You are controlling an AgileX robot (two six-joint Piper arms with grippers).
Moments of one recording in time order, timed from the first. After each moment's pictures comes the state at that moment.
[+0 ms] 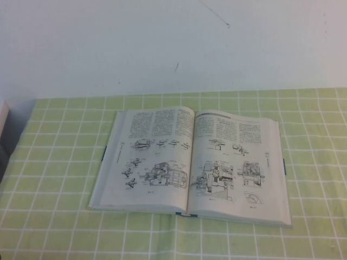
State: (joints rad) right arm -0.04 -0.01 0.02 -0.01 0.42 -0.16; left arm -0.04 -0.01 0.02 -0.12 0.37 0.04
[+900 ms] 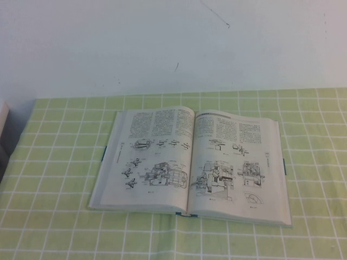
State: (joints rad) right arm -0.04 -0.01 0.03 -0.01 -0.20 -0.16; left arm -0.04 -0.01 0.02 -0.10 -0.25 0.05
